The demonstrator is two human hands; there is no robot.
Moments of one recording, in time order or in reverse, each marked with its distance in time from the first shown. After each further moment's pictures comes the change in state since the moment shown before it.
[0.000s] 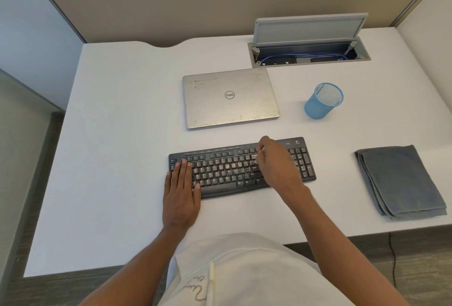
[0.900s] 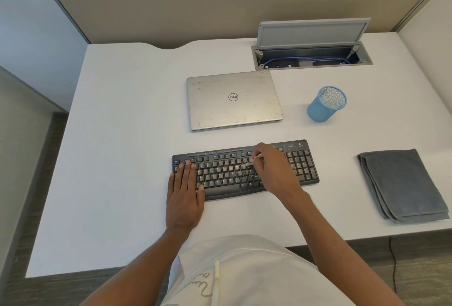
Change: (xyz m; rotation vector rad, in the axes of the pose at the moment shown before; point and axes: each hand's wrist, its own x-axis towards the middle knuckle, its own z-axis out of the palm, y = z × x) left_hand 0.000 0.000 0.000 -0.005 -0.008 0.001; right_hand -0.009 -0.008 0.007 0.105 -0.042 -0.056
